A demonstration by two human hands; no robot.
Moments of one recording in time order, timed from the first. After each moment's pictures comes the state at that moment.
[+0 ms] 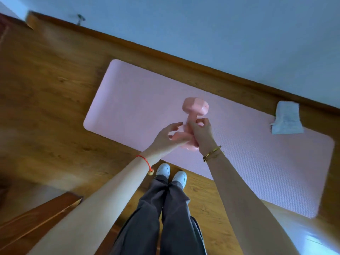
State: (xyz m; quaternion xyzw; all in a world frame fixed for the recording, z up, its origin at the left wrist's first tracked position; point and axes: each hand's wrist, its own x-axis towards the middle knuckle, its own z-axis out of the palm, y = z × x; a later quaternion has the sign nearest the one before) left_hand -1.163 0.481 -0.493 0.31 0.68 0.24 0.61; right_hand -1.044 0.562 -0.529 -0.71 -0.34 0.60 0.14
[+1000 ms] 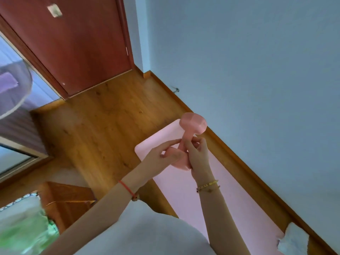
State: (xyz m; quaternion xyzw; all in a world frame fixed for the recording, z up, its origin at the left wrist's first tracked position) left_hand -1.349 0.315 -0.216 0.26 0.72 0.49 0.42; right_hand -1.275 0.437 -0.208 -0.47 -0.58 0.65 0.15
